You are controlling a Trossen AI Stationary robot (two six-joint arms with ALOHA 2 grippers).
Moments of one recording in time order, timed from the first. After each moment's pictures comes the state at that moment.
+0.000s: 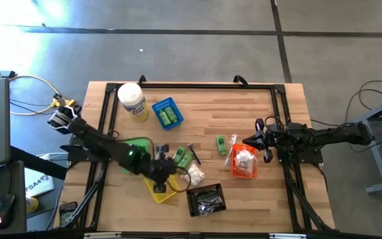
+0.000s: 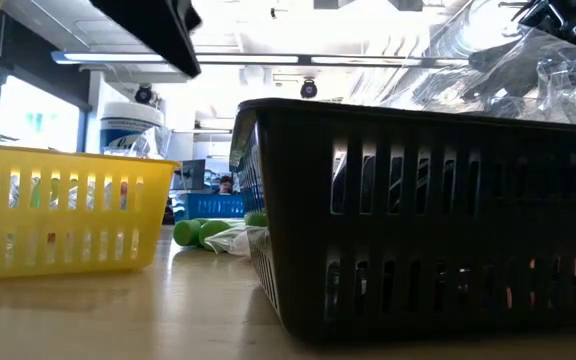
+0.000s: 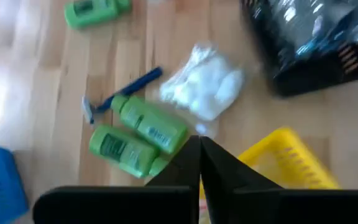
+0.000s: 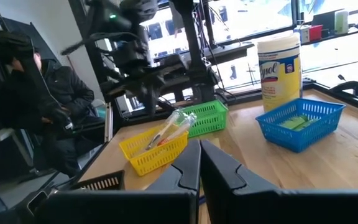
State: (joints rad) left arm -0.45 1.51 1.18 -0.62 -0.36 -0.29; right arm 0.07 0.29 0.07 0.27 0.00 0.24
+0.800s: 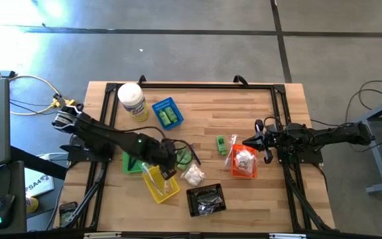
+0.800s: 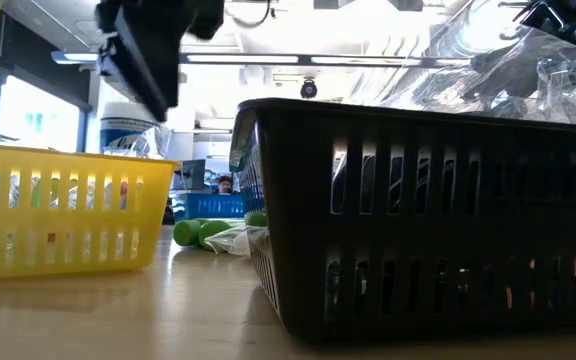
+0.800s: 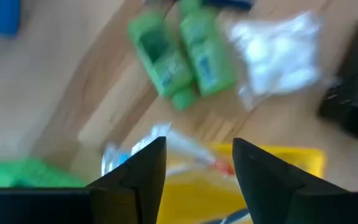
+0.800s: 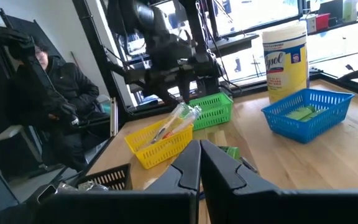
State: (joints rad) left arm -0.32 1.56 1.28 -0.93 -0.20 -0.96; right arm 0.07 0.29 0.07 0.24 -0.03 0.27
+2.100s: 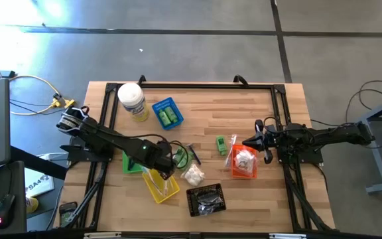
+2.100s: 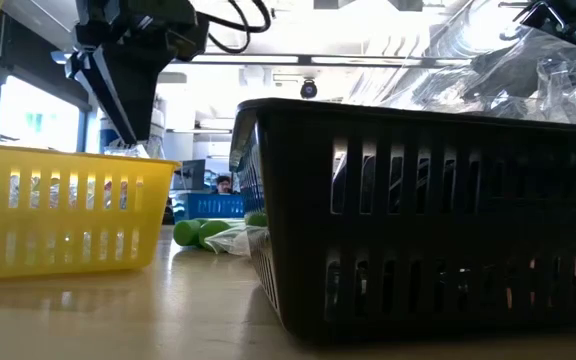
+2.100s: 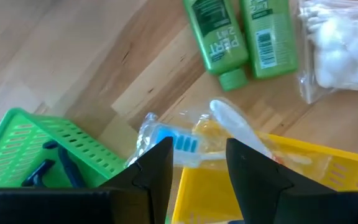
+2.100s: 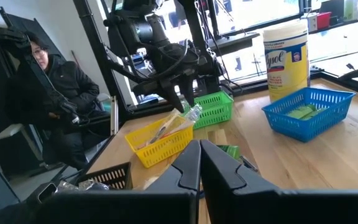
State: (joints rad) left arm -0.35 1.62 1.28 -1.06 -0.26 -1.13; right arm 0.07 0.29 0.07 0.24 -0.03 0.27
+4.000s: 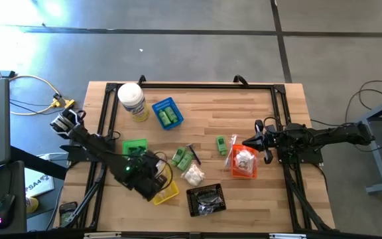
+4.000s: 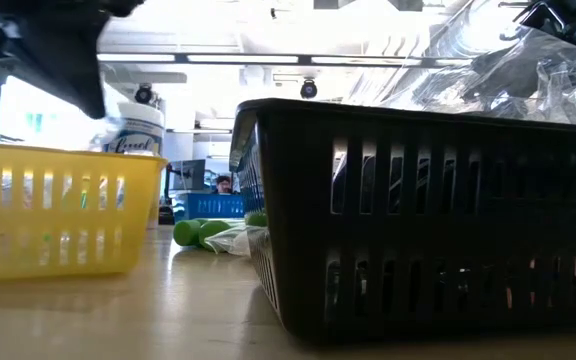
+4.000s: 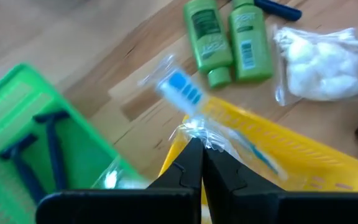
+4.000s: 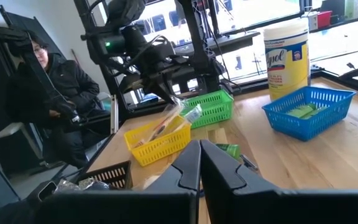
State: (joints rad) left arm -0.62 1.57 1.21 -1.04 -0.53 -1.52; right arm 0.07 0.29 0.07 0.24 -0.03 0.27
